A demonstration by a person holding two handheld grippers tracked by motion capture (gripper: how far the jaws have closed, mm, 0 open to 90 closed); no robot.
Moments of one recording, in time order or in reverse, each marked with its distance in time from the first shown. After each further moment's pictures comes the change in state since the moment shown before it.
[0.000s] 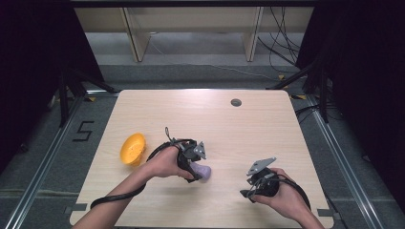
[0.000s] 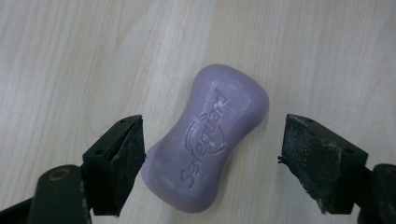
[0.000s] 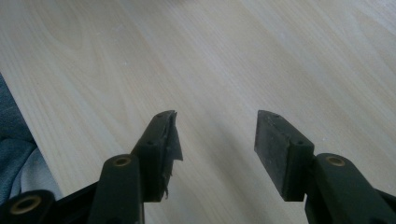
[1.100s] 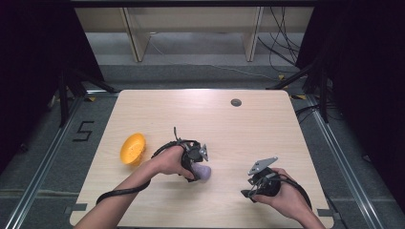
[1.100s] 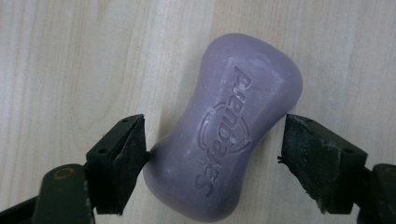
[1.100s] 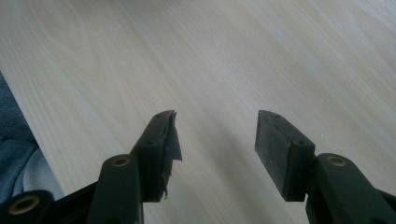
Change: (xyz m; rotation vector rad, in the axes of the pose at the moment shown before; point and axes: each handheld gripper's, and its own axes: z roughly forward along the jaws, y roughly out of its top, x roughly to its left) left arm 0.009 0.003 0.023 0.106 -0.020 0.048; right arm -0.003 -0.002 -0.001 -0.004 0.000 0.004
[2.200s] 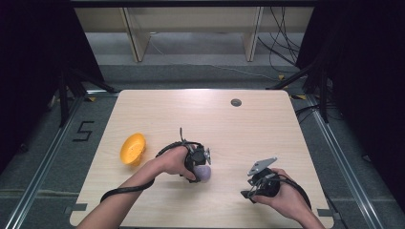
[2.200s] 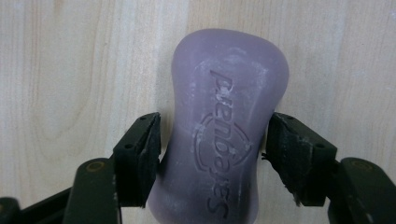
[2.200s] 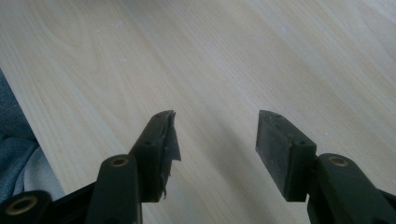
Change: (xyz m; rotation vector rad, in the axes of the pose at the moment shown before) left arm -0.002 0.008 0.010 0.061 -0.059 0.024; right arm 0.001 0.000 0.001 0.015 0.012 0.003
